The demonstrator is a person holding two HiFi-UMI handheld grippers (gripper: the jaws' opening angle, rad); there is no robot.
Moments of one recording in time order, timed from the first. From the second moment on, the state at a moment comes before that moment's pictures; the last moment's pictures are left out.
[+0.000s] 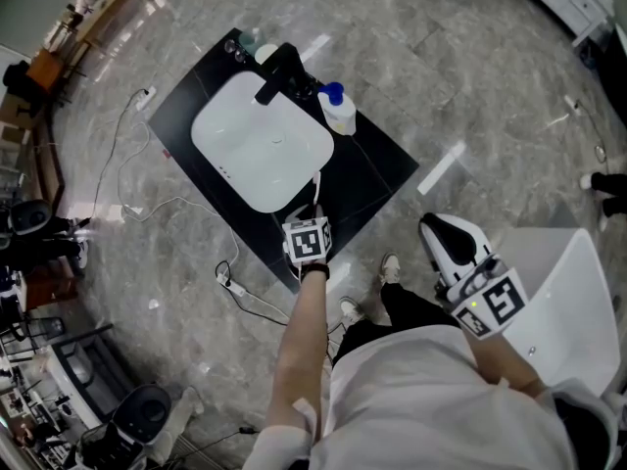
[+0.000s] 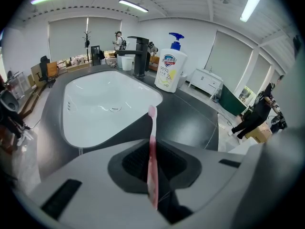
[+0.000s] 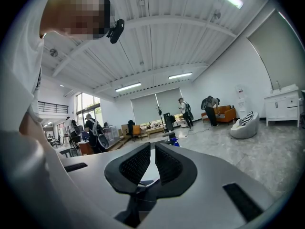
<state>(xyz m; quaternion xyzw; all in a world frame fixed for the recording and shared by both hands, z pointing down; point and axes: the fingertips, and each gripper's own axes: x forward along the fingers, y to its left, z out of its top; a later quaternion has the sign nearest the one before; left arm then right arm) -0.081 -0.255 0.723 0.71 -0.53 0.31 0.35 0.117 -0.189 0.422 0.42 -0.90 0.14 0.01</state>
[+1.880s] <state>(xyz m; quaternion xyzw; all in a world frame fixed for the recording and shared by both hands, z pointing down) -0.103 -0.207 0.582 0.76 -0.58 0.13 0.26 0.069 -0.113 0.375 0.37 -0.93 0.07 -0.01</state>
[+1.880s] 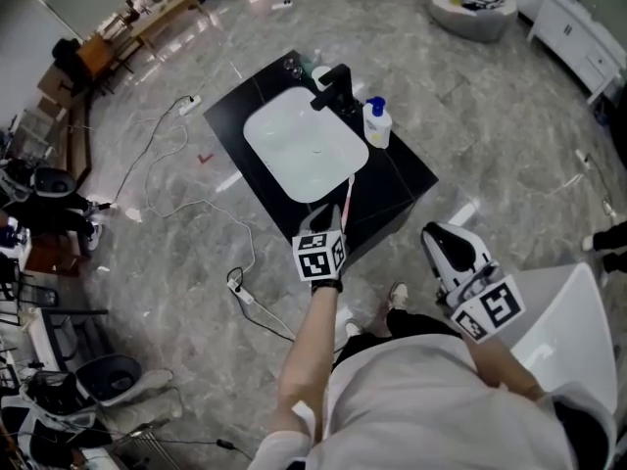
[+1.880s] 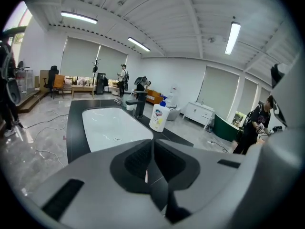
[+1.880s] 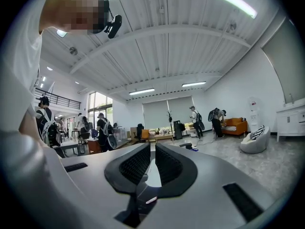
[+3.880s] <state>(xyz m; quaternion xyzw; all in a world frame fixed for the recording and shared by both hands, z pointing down) -0.131 -0.019 0.377 0.81 -0.58 -0.06 0.09 0.044 -0.075 0.379 0.37 -0.93 0.05 0.00</state>
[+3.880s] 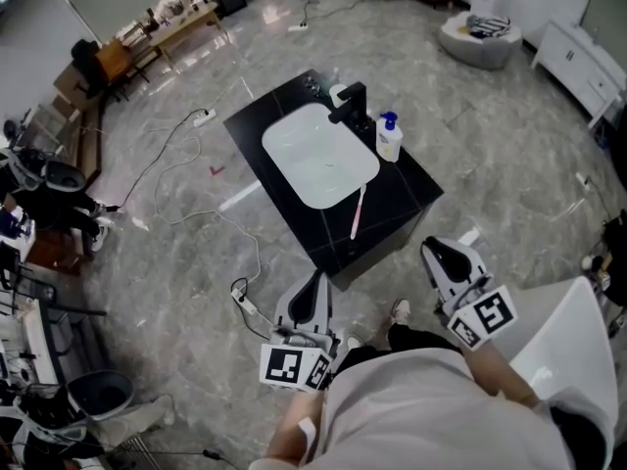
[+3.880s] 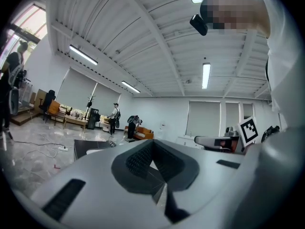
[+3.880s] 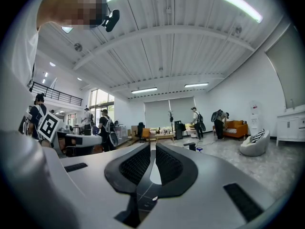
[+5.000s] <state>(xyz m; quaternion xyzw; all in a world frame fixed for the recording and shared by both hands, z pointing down) -0.137 -0.048 0.371 0.80 -0.59 -0.06 0.09 0.021 -0.140 0.362 0.35 -0.94 0.03 -0.01</state>
